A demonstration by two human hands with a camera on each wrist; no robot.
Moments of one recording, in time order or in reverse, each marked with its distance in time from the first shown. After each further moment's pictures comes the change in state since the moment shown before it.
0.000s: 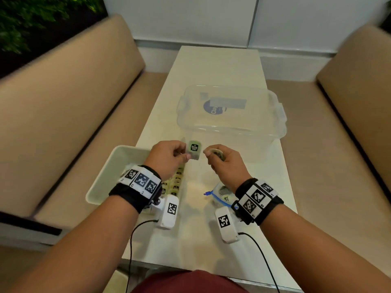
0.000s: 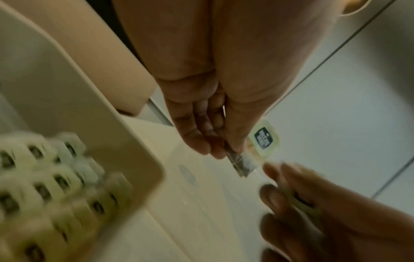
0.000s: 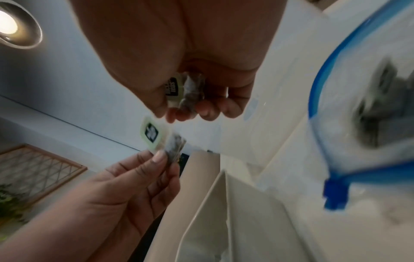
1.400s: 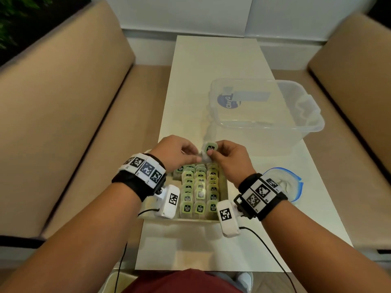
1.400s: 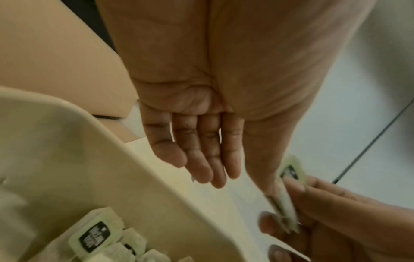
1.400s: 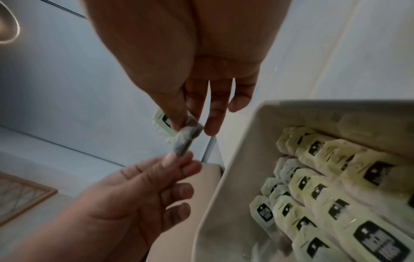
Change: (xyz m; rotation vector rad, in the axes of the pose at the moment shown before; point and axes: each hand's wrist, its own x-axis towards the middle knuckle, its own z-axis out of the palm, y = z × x) left_hand 0.044 -0.078 -0.102 0.179 -0.346 0.087; right_hand 0.023 -0.022 0.122 -0.098 0.147 0.062
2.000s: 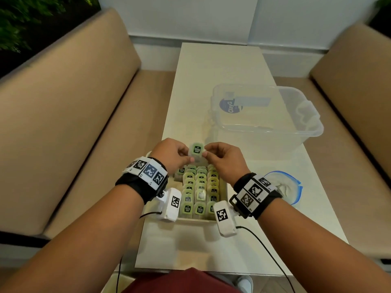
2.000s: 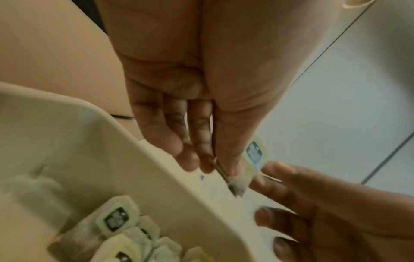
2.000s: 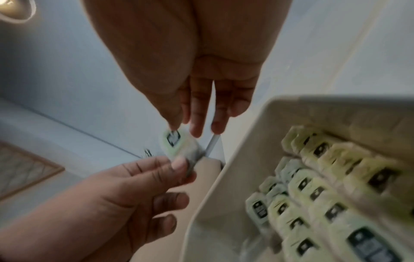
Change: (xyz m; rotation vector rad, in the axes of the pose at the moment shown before) left_hand -0.009 -0.002 0.002 0.027 0.120 -0.111; right_hand 0.002 -0.003 0.010 -0.036 -0.024 0.001
